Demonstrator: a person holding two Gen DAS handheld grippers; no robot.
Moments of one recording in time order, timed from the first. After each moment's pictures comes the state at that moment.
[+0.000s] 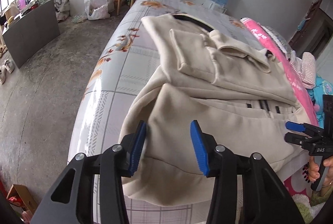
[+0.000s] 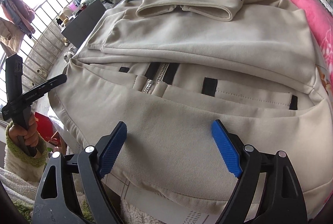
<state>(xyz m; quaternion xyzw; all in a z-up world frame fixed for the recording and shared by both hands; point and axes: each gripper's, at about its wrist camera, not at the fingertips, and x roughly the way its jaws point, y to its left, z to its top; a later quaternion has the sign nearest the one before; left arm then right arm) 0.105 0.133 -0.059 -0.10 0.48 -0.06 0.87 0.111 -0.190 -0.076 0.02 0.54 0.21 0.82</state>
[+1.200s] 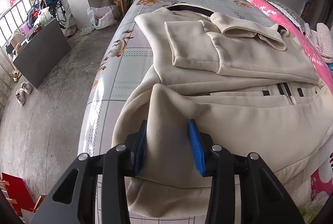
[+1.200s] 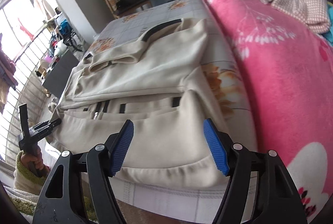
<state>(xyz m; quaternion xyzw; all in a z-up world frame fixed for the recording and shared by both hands) 0.115 0.092 -0.062 0.01 0.49 -0.02 0.87 0.076 -0.347 -0.028 0.13 0.46 0.08 0.88</state>
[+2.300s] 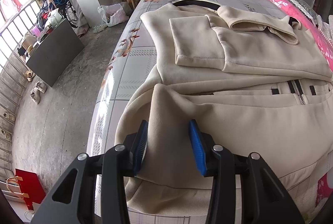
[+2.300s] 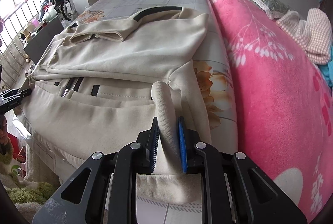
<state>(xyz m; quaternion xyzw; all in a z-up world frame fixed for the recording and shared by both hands) 0.119 0.075 -0.060 0.05 0.50 0.03 0.86 0.091 -0.326 -0.047 -0.02 0.49 0.05 0.87</state>
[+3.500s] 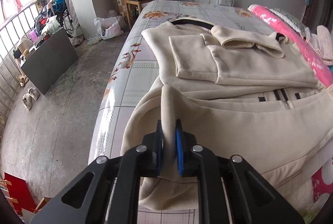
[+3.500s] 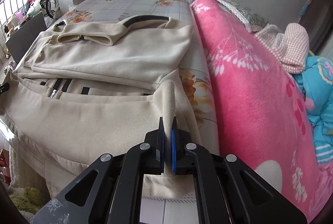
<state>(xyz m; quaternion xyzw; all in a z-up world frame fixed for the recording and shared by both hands) 0.093 0.095 -0.041 0.01 0.44 -0.01 0.90 0.066 -0.301 -0.022 -0.08 0.45 -0.03 0.89</state>
